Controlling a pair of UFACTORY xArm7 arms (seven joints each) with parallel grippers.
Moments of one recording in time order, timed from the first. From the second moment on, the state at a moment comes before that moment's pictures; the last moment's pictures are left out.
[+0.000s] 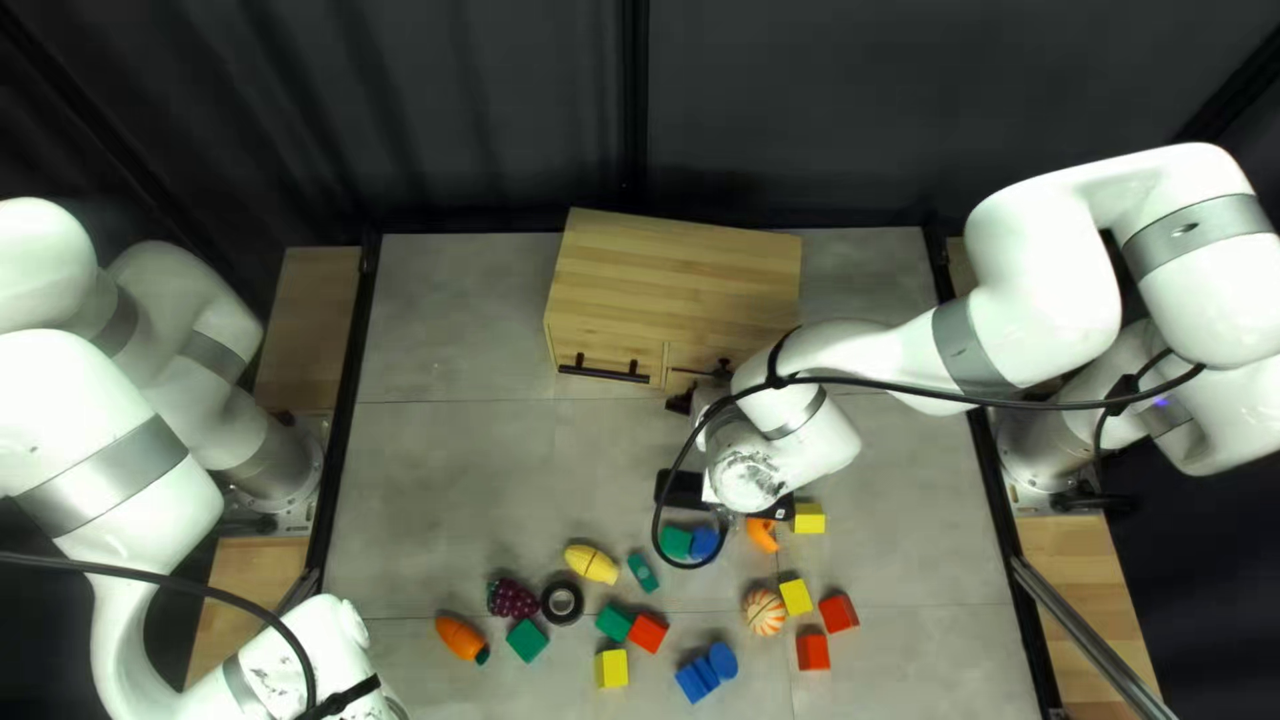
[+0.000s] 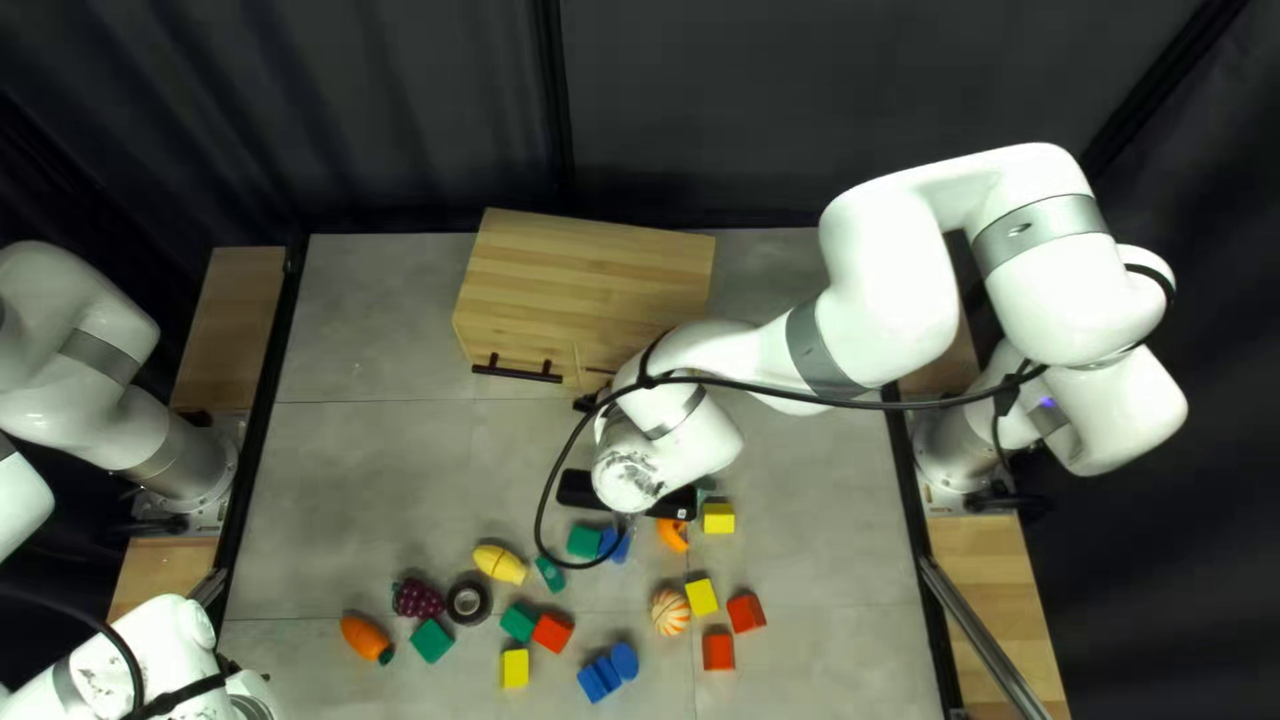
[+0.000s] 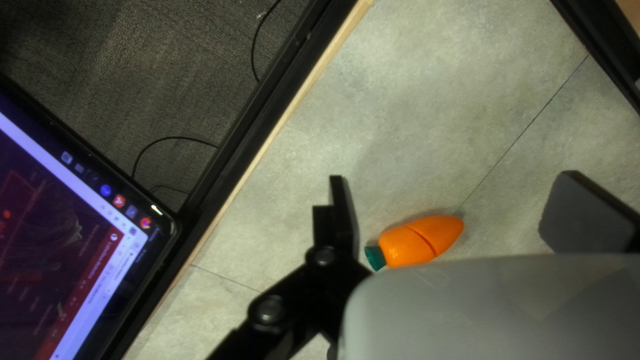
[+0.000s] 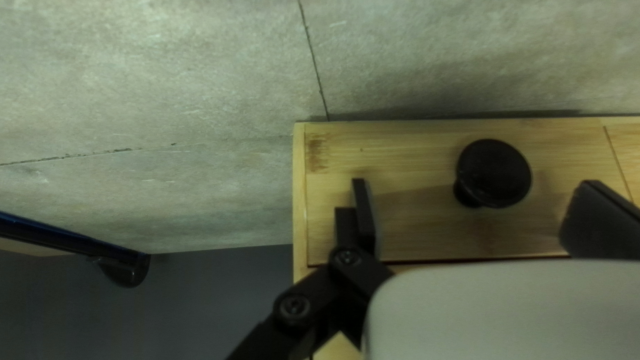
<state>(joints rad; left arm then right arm) -0.33 0.06 -0.60 0.91 -0.06 1.09 1.62 0.38 0.35 -0.27 0.98 -0.76 0.98 -0.72</state>
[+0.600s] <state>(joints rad) -0.33 0.06 -0.60 0.91 -0.06 1.09 1.62 0.39 0.31 -0.27 0.96 -0.78 0.99 -0.72</state>
